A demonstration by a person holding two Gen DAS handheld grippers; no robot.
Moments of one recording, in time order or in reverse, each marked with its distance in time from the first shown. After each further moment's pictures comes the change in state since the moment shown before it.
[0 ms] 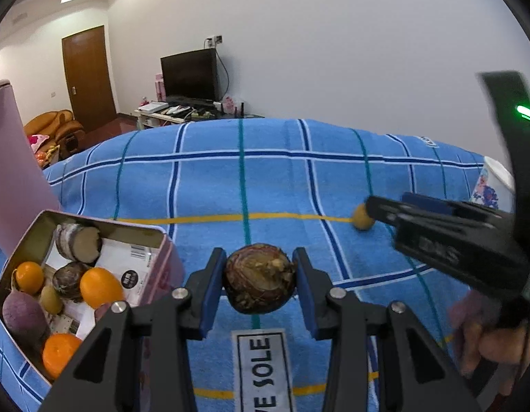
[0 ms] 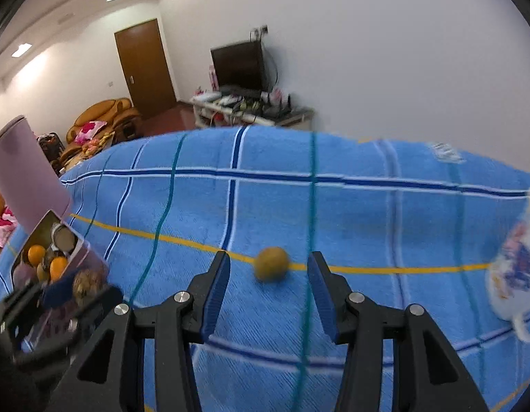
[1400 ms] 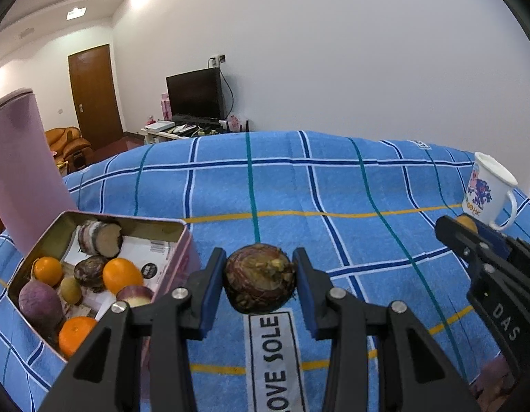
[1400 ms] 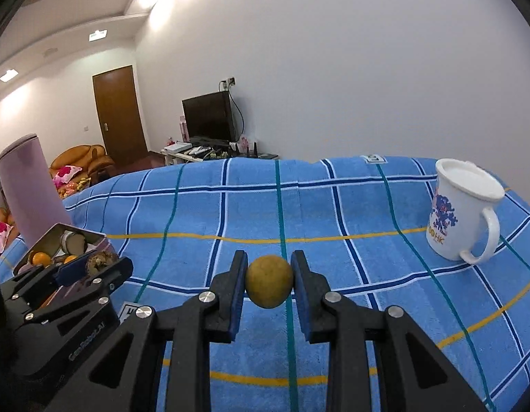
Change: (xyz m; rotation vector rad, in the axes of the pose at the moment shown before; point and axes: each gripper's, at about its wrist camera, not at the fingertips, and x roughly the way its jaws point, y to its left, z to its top) left arm -0.032 -0.001 -0.024 0.025 -0.089 0.026; right arm -0.091 0.023 -0.073 0.059 -0.270 -0.157
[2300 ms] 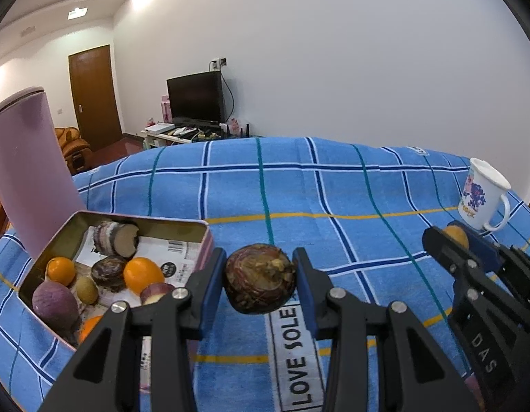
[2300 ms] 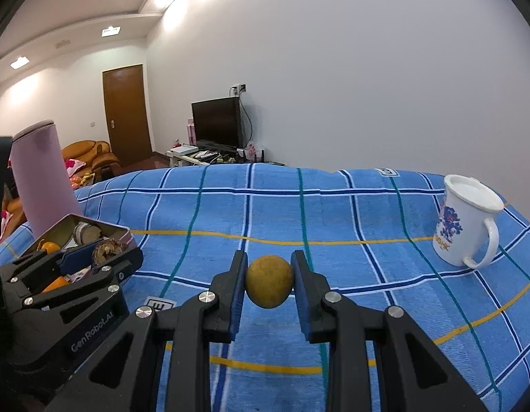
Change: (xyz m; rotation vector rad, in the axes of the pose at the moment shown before) left arm -0.014 0.020 0.001 -0.006 -0.014 -0.014; right arm -0.015 0.032 -0.008 -0.062 -0.033 0.005
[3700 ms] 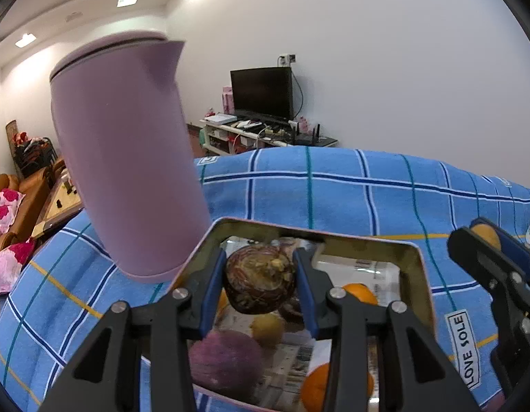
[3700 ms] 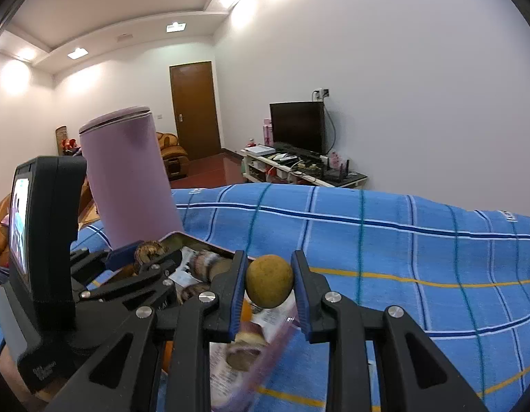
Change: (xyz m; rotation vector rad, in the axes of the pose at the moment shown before) left arm 0.013 0.159 0.012 -0.096 0.017 0.207; right arm 0.035 0.159 0.035 -0.091 -0.008 0.289
